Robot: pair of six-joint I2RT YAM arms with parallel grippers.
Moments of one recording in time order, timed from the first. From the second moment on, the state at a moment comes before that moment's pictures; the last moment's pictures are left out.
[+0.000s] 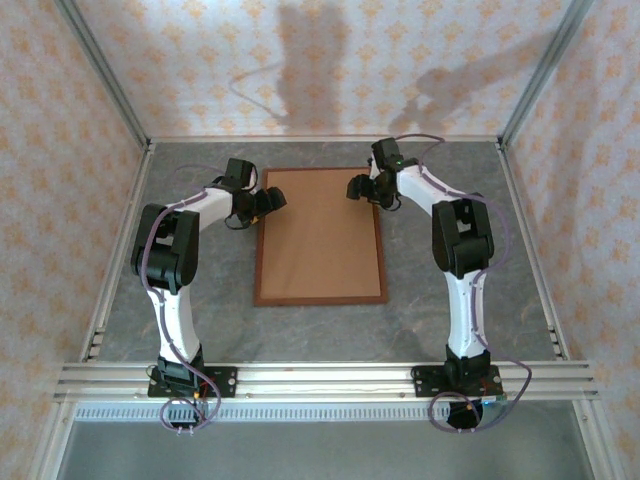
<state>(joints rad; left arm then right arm) -0.14 2.01 1.32 -0.32 0.28 -0.64 0.30 2.20 1.72 -0.61 -0.25 0.42</state>
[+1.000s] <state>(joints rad) -0.13 2.03 1.38 -0.38 0.26 -0.62 0.33 2.01 1.52 -0.67 -0.17 0.45</state>
